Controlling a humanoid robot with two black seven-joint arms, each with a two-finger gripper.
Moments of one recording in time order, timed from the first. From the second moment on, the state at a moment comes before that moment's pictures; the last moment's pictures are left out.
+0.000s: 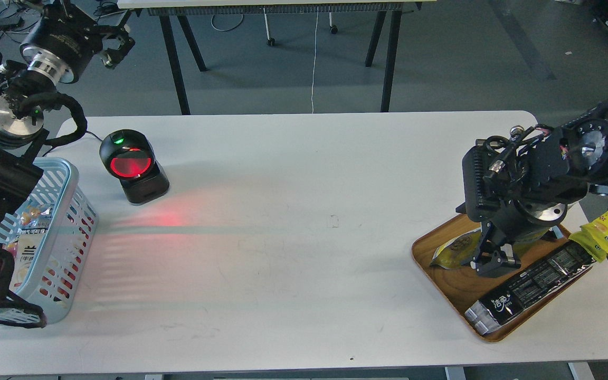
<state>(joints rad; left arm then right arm) -1.00 0.39 -0.81 -0.45 -0.22 -0.49 -0.04 1.76 -0.78 -0.59 1.68 -2.14 0.49 0.49</state>
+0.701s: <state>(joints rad) -1.00 0.39 -0.81 -0.45 -0.22 -0.49 -0.04 1.73 -0.80 -0.59 1.59 -2.13 0.49 0.49</state>
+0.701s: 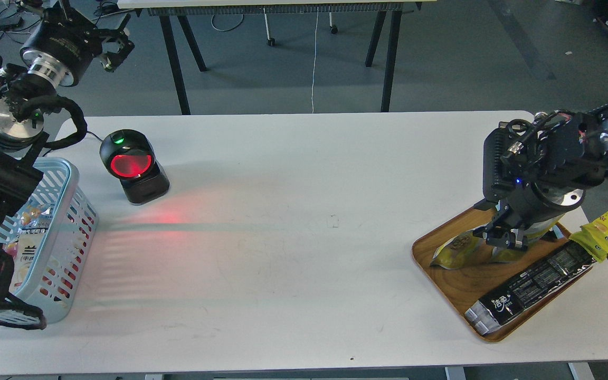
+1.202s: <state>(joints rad) -1.00 0.39 -0.81 -0.44 -0.22 -0.49 -0.04 1.71 -0.81 -0.60 1.57 -2.13 0.49 0.49</state>
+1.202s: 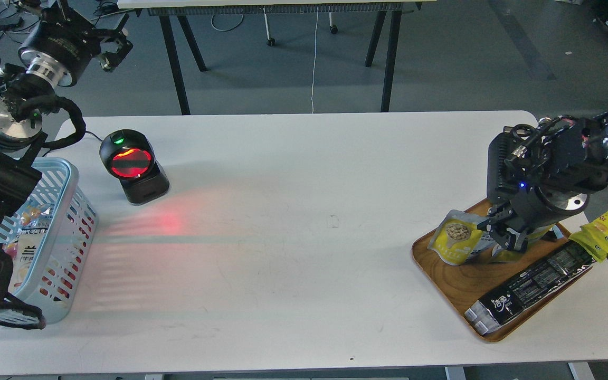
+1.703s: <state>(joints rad) -1.00 0.39 -0.81 -0.44 -0.22 -0.49 -0.04 1.80 -0.80 -0.56 1.60 -2.08 0.49 0.49</state>
